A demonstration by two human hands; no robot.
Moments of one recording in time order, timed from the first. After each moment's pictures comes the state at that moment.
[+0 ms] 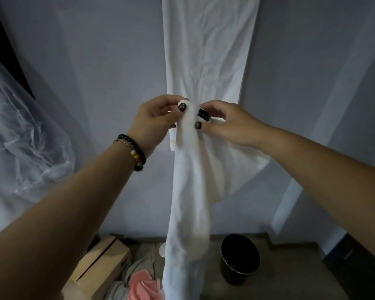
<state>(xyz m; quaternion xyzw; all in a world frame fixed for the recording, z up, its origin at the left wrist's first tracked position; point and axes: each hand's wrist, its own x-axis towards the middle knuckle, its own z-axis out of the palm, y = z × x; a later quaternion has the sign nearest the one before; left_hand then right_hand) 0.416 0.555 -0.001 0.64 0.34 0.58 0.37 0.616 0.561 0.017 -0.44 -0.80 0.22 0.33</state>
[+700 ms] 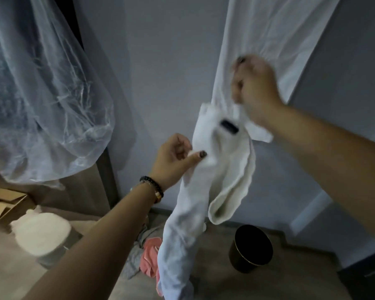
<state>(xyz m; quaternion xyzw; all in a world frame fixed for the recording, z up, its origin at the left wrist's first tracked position) 0.348 0.516 -0.147 0.56 0.42 0.61 0.36 0.503 0.578 0.017 -0.37 -0.67 0.34 0.55</state>
